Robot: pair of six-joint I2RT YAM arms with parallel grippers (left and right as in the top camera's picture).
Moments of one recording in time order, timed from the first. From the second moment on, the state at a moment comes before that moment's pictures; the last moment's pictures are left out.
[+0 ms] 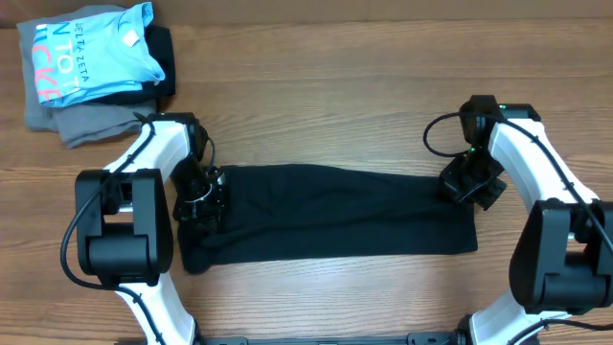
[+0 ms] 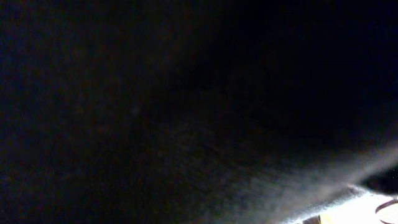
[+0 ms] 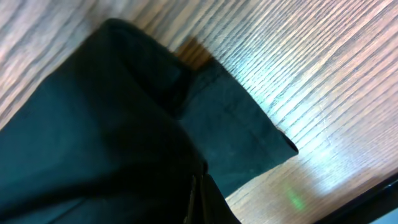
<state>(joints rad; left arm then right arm) -0.01 2.01 1.27 -1.35 0.21 -0.07 -0.03 1.82 1.27 -1.24 0.05 0.78</state>
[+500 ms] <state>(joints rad) -0.01 2.01 1.31 -1.44 0.20 -0.10 -0.06 1.82 1.26 -1.24 0.05 0.76</state>
